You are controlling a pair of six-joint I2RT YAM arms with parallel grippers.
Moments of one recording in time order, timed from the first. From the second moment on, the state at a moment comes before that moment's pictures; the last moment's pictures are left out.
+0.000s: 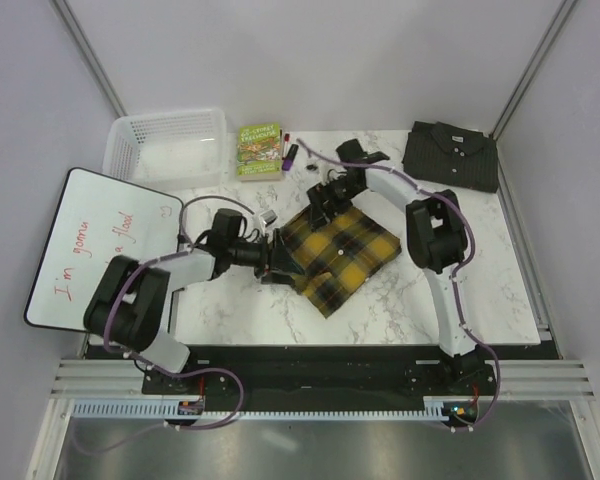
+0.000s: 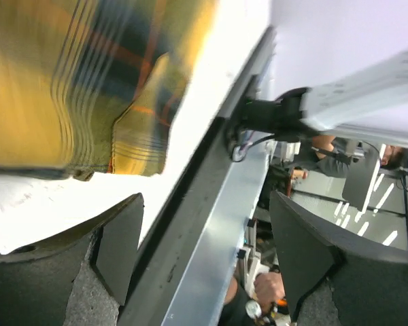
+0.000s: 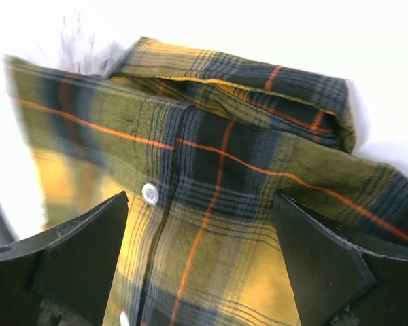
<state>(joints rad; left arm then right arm) -0.39 1.63 0.68 0.15 0.99 -0.71 0.34 2.35 1.92 -0.76 -0.73 -0.19</state>
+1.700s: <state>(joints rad) -0.05 1.81 0.69 0.13 0.98 -0.62 0.63 2.13 1.67 -0.90 -0.56 -0.35</state>
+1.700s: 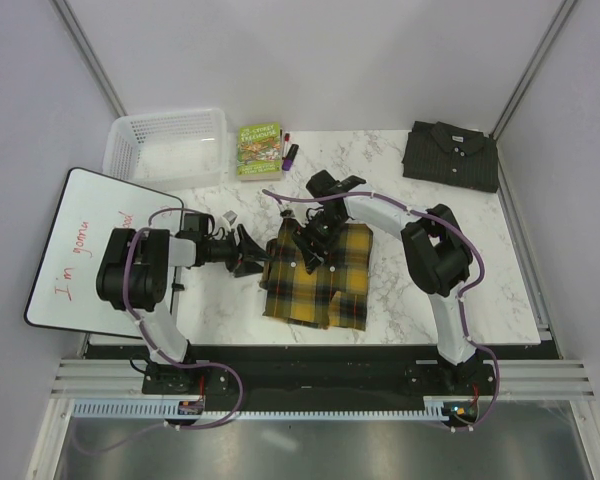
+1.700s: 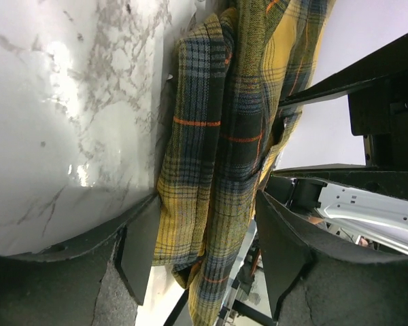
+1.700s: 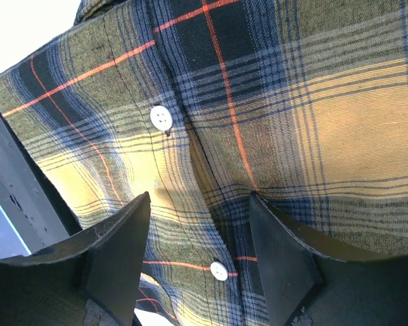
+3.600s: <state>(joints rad) 0.11 1.51 0.53 0.02 0.91 -0.56 0.68 2.32 1.76 -0.44 -0.68 0.58</state>
